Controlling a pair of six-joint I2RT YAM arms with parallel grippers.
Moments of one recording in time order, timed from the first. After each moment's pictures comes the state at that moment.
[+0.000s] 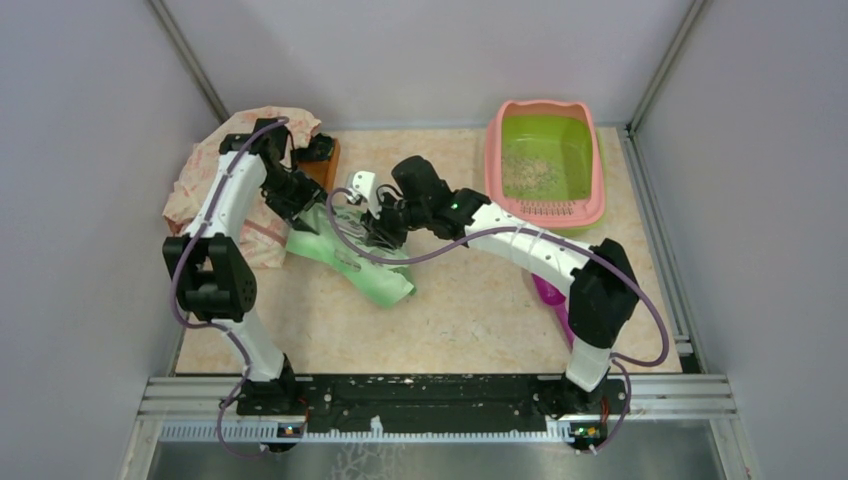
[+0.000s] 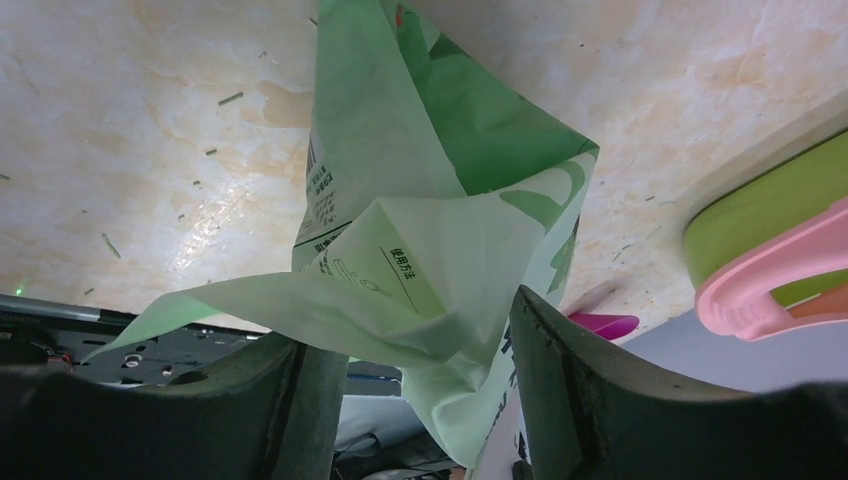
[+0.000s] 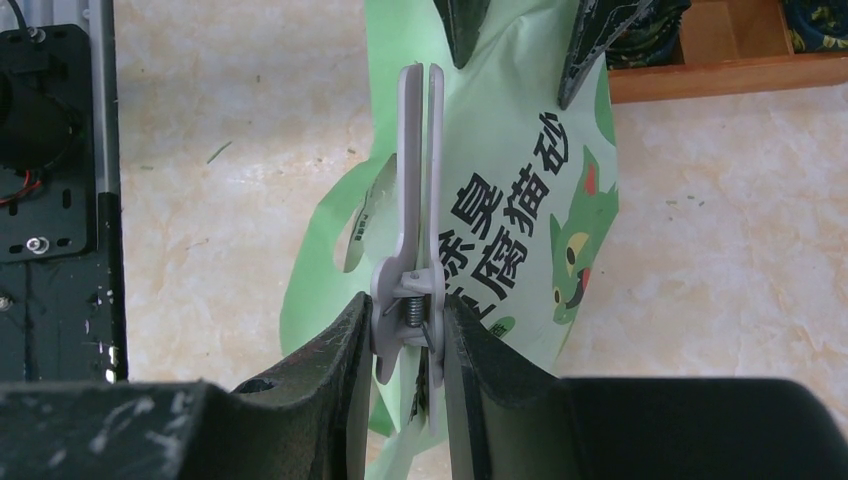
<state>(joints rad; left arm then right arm) -0.03 1.80 1.69 -1.26 0.22 -0.85 0.89 1.75 1.53 -0.36 -0.44 -0.34</state>
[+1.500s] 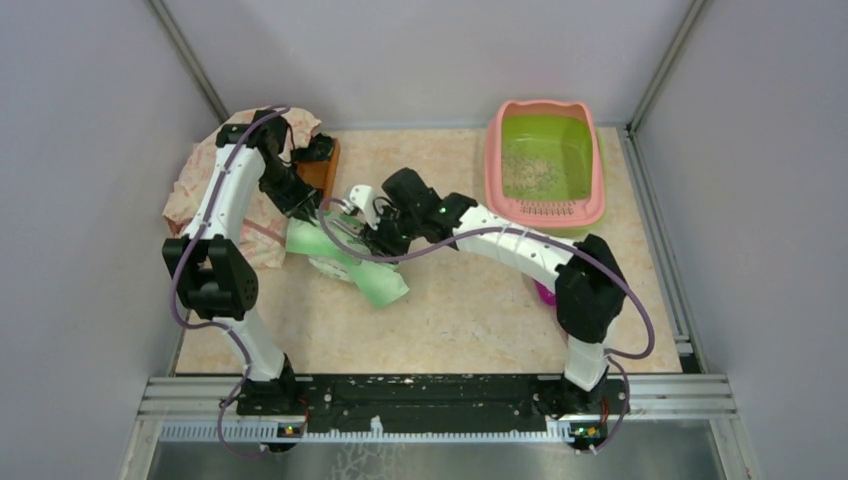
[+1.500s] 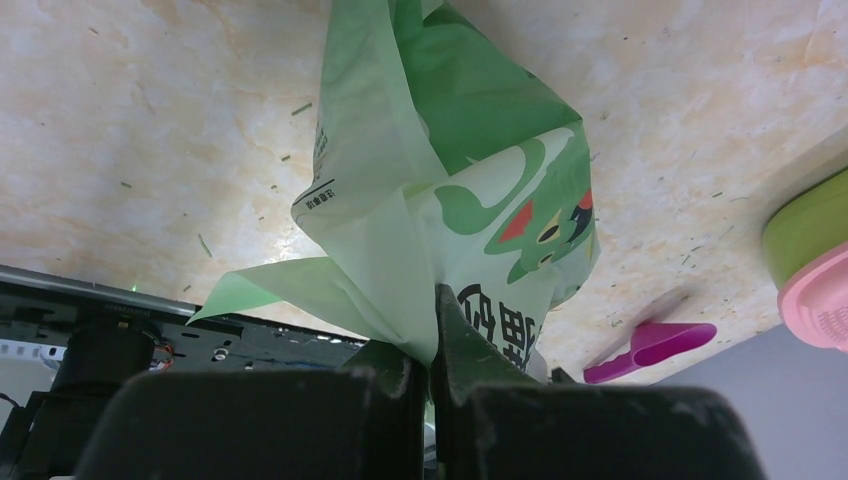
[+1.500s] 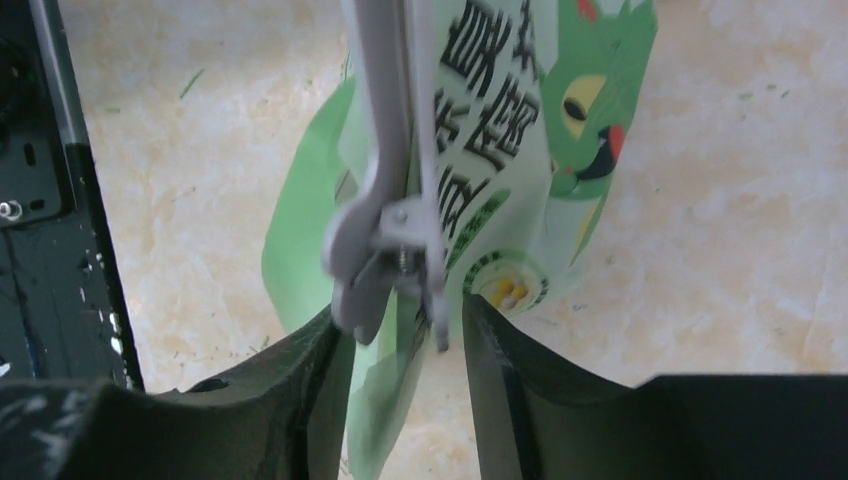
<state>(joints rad) -0.05 1.82 1.79 -1.38 0.12 -0.72 0.91 1.85 1.64 -0.54 -0.34 -0.30</state>
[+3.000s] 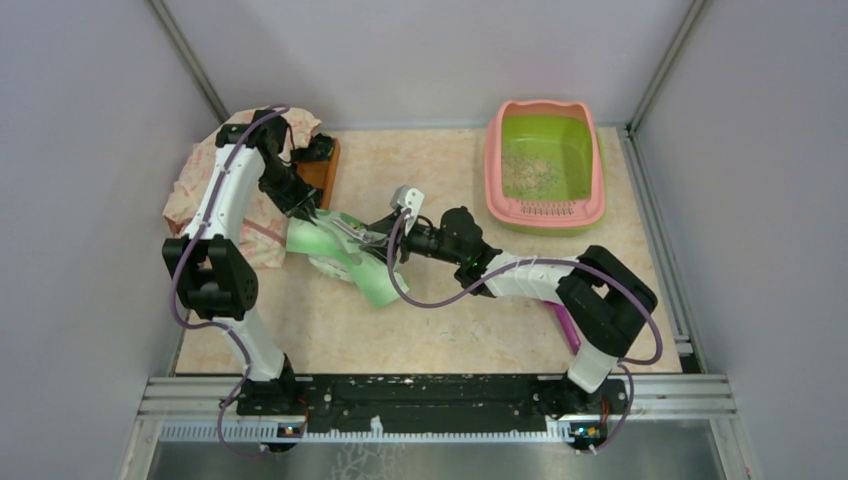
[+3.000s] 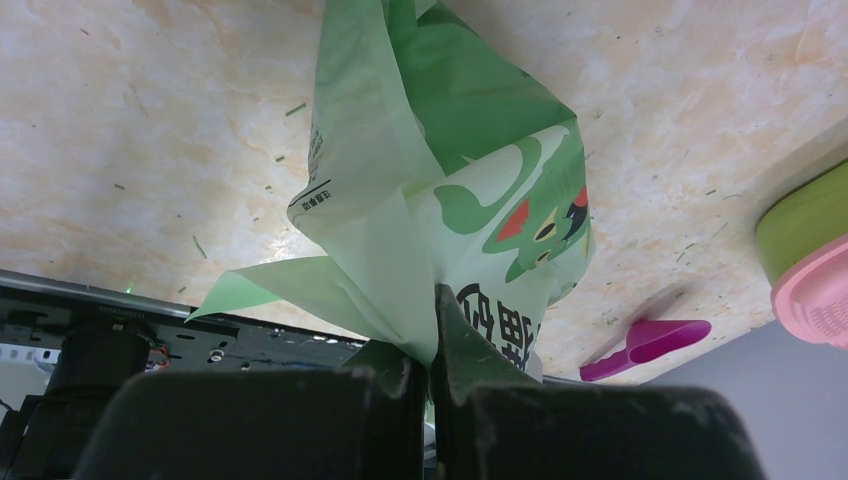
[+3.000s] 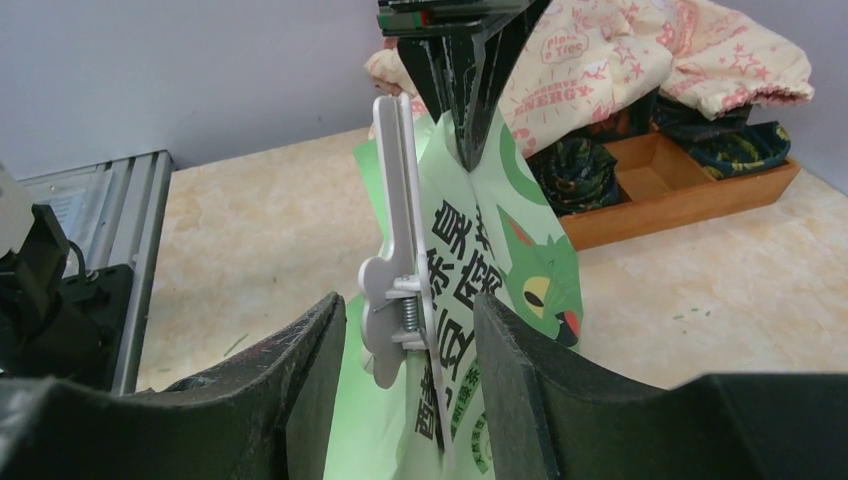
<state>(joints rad) -0.05 1.82 1.79 -1.37 0.13 -0.72 0.87 1.66 0.89 0.85 -0.42 0.06</state>
